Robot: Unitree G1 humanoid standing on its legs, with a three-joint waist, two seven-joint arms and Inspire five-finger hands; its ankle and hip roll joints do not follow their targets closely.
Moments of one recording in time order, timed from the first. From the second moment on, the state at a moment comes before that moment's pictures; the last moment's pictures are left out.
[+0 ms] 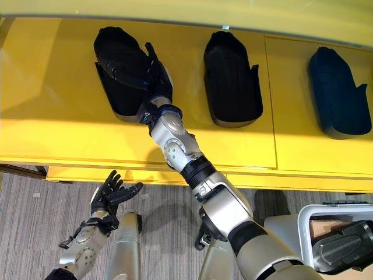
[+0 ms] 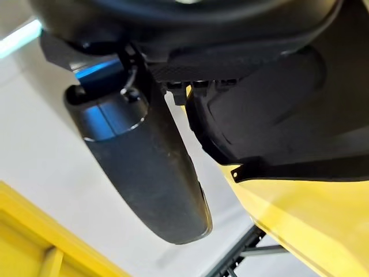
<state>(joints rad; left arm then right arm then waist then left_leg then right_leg) -0.02 0.41 -0.31 0.27 -0.78 -0.13 0.30 -1.16 0.02 0.39 0.68 0.98 -0.13 -0.36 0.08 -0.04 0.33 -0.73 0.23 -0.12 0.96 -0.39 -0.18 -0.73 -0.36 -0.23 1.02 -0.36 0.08</state>
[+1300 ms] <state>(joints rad) -0.03 0.37 -0.31 0.27 -0.78 -0.13 0.36 -1.14 0.14 0.28 0.68 0.94 -0.22 -0.50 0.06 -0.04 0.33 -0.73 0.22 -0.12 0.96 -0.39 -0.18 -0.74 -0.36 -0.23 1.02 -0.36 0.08</state>
